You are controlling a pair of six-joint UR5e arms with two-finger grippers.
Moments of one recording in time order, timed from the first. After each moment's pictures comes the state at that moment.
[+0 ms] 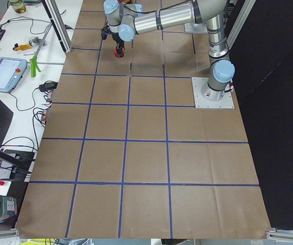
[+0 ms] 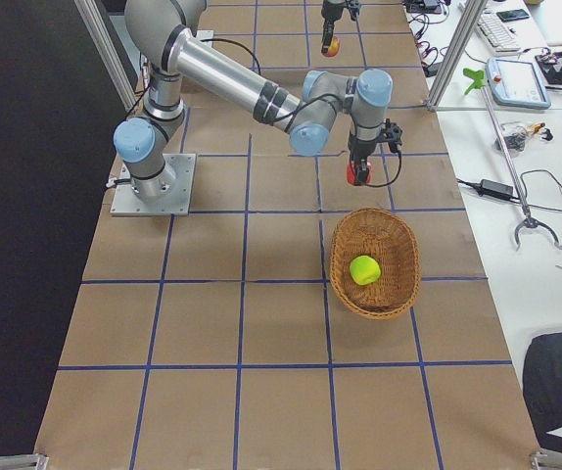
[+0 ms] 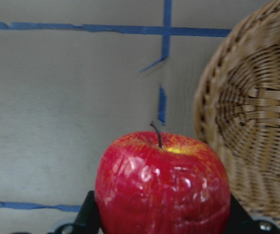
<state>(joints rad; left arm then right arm) -1.76 -2.01 -1.53 -1.28 1.53 -0.11 1.16 -1.17 1.55 -2.01 -1.54 -0.49</state>
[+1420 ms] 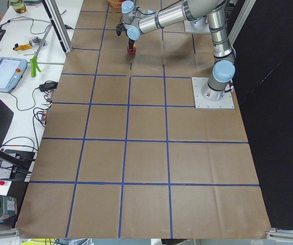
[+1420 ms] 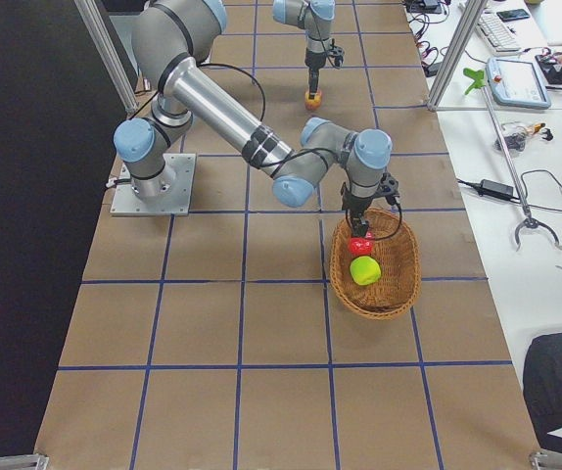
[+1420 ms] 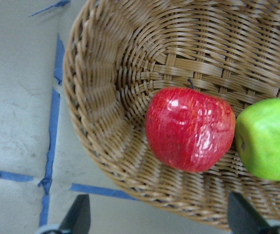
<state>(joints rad) -1.91 -2.06 -1.61 -1.05 1.49 -0.29 1.02 -1.16 1.53 -1.94 -1.57 -0.72</state>
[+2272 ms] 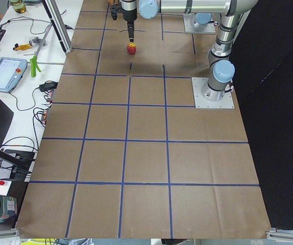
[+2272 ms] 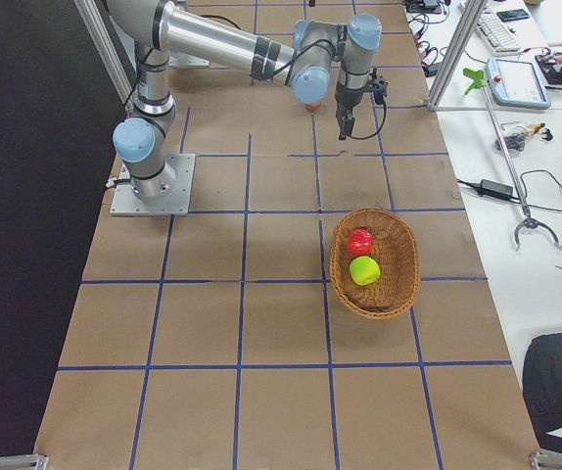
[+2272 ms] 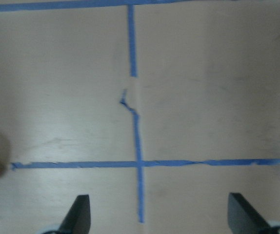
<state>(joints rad) -1.60 -1.62 -1.53 -1.58 1.58 -0.10 1.53 -1.28 1.53 -1.82 -1.51 0.00</state>
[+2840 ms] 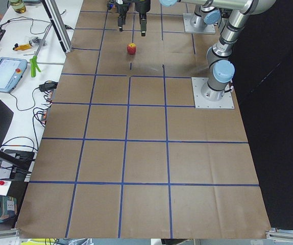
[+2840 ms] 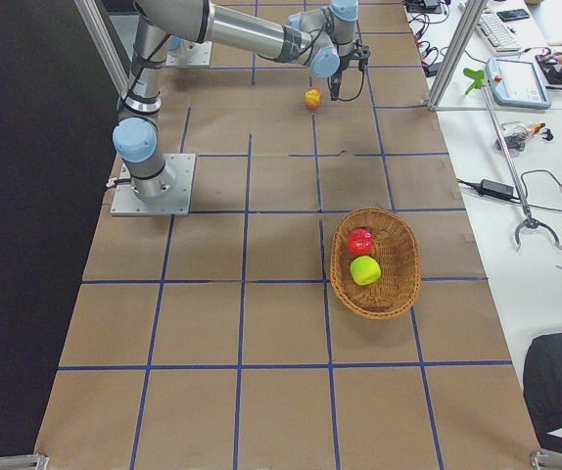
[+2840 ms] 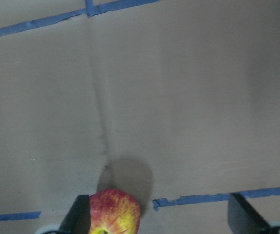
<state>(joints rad) -1.58 -1.52 -1.53 -1.67 1.59 -0.08 1.83 -1.08 1.53 -2.10 -1.47 0.42</state>
